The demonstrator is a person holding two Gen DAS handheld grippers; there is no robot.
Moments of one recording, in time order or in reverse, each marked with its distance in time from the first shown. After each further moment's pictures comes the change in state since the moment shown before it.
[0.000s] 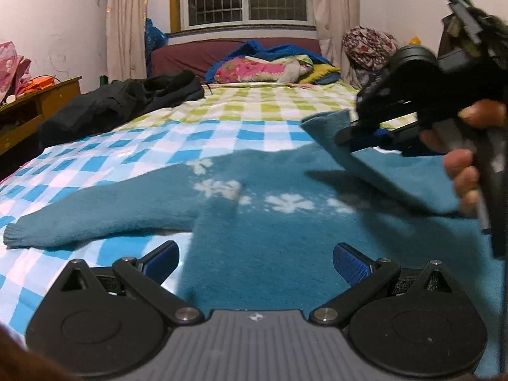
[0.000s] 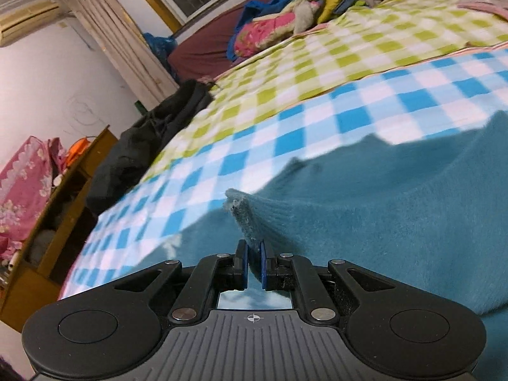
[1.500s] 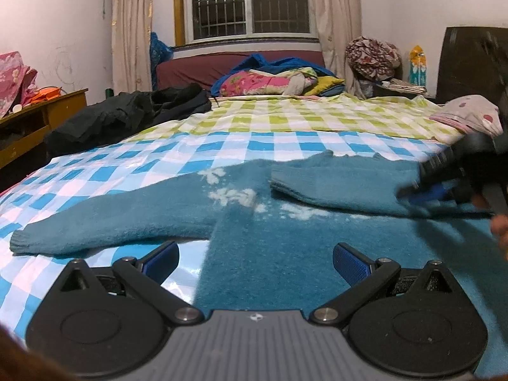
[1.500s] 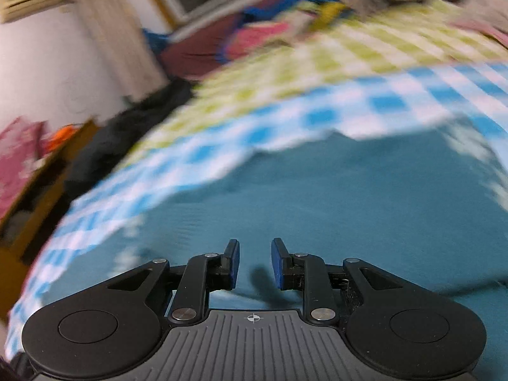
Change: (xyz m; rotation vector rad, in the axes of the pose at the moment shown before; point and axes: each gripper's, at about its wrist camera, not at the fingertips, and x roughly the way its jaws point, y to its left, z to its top) left arm 0.001 0.014 -0.004 0.006 -0.056 0.020; right arm -0.016 -0.058 -0.028 -0.055 0.012 -0.159
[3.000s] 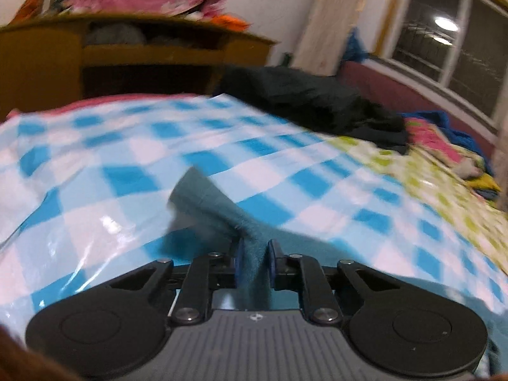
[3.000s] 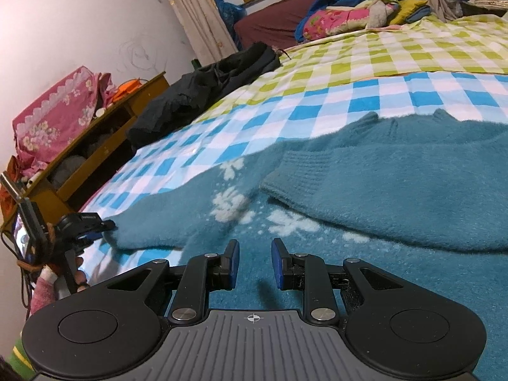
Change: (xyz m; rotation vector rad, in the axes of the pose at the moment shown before) left arm 0.079 0.235 0.024 -0.589 -0.009 0.370; right arm -0.013 0.096 -0.045 -0.200 0.029 0.262
